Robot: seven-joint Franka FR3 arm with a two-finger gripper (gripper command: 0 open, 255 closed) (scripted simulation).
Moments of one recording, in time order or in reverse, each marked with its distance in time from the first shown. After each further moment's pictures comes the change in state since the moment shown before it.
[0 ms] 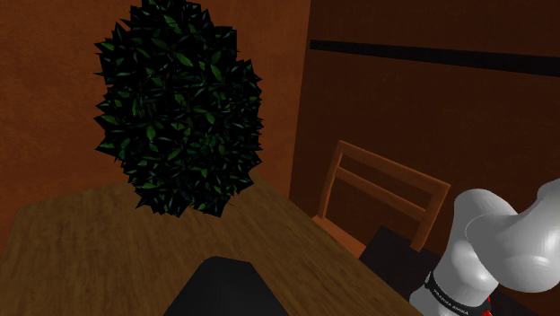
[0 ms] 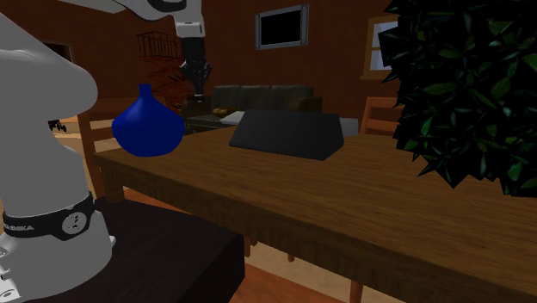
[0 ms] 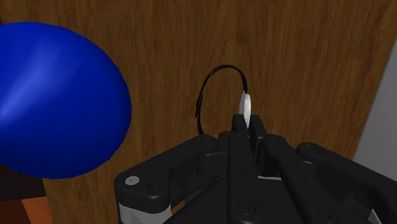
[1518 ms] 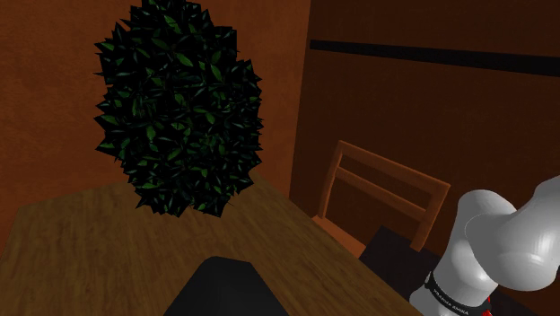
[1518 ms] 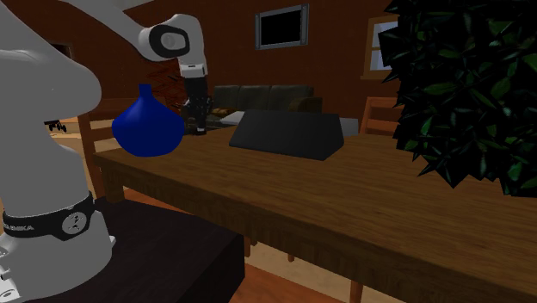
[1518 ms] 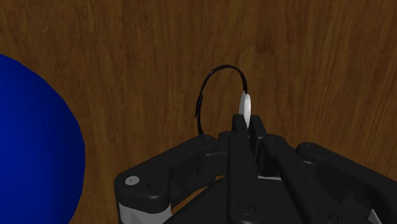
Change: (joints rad) arm -0.101 0.091 0.265 -0.167 0.095 0.311 -0.026
